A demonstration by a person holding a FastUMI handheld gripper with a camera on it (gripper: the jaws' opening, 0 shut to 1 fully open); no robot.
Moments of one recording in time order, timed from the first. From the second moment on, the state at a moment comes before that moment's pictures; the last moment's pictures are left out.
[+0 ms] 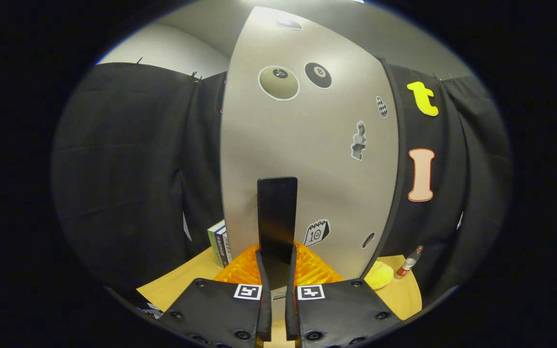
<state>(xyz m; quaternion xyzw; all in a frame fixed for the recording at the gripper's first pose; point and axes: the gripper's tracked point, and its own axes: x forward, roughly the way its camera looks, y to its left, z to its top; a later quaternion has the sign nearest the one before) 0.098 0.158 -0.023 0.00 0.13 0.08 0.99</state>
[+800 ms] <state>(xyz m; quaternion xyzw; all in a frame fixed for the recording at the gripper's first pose) 0.063 0.093 -0.021 0.02 0.14 -0.04 0.99</state>
